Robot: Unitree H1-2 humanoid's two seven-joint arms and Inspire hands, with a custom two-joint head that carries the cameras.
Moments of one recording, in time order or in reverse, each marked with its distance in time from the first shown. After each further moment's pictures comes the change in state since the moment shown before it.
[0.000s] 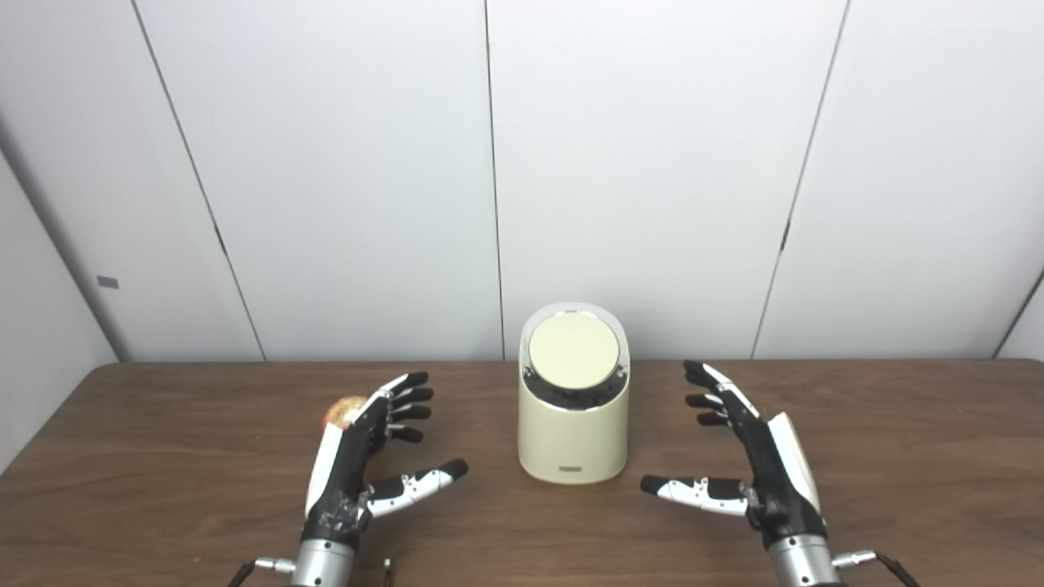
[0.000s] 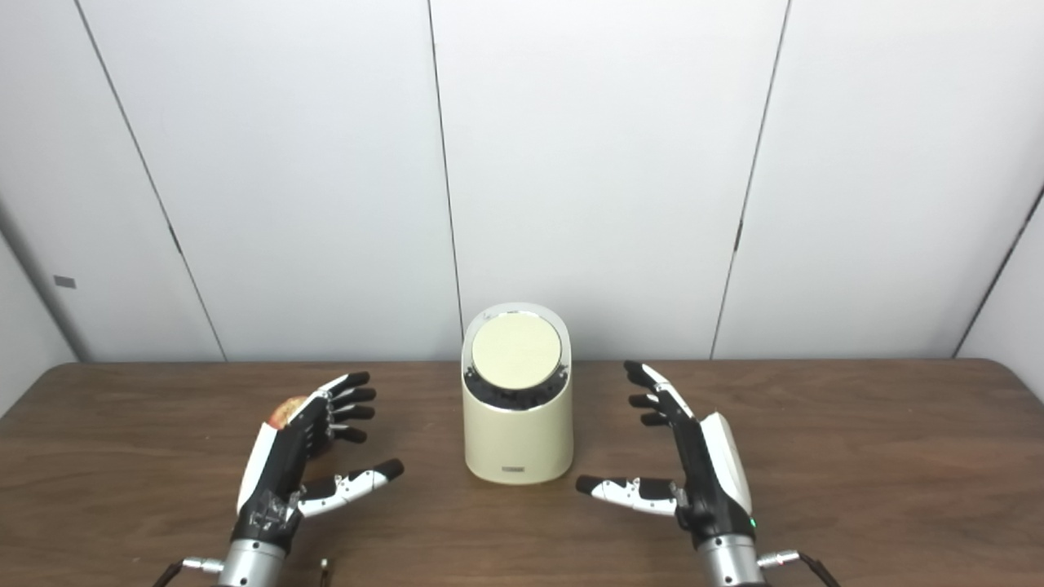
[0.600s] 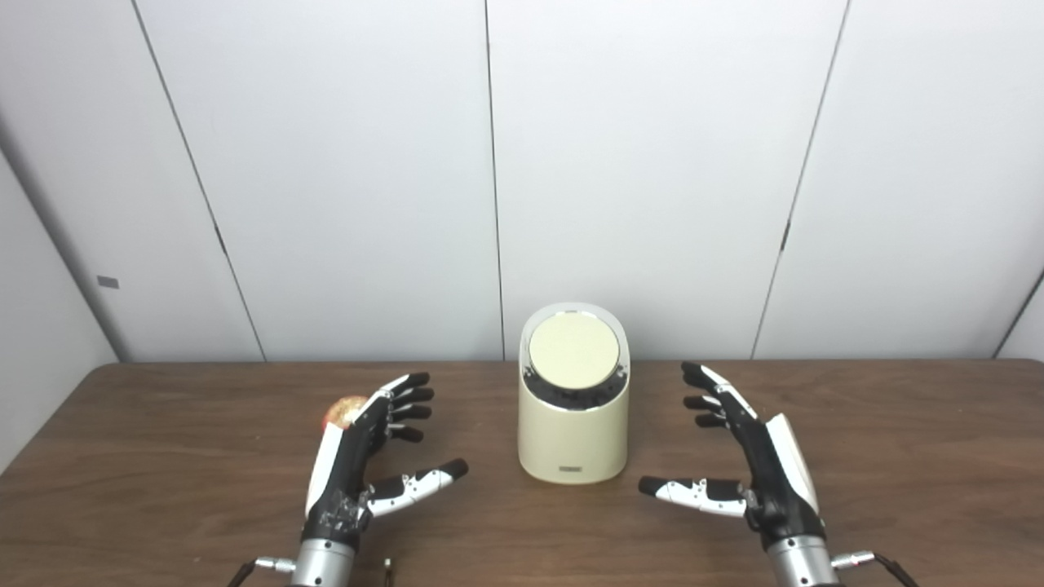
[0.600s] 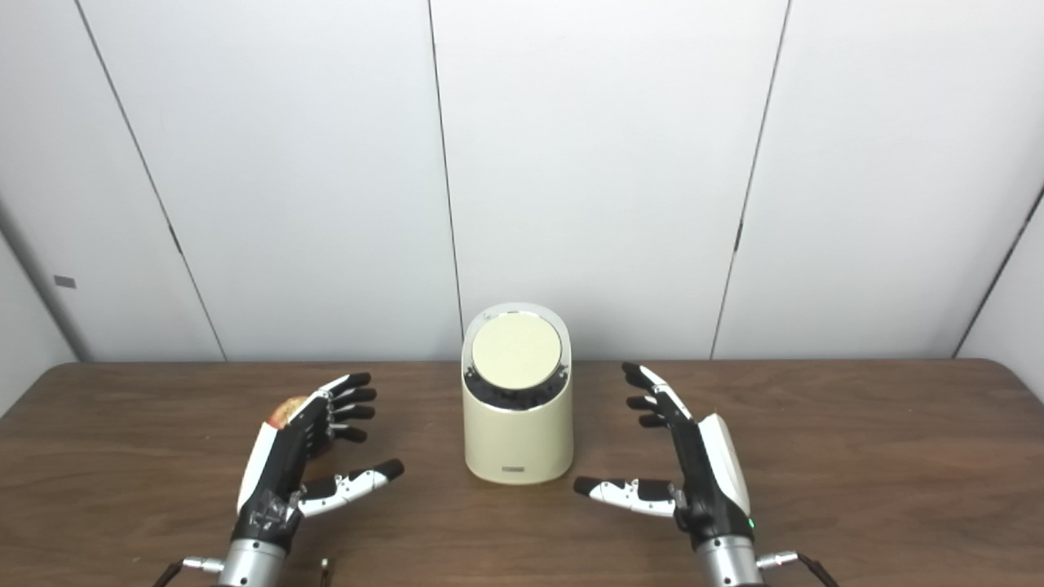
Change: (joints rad) left arm -0.006 0.000 -0.001 0.010 0.002 -0.006 0.000; right arm 0.002 0.003 -0.002 -0.001 0.014 -0.001 0.008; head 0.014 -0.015
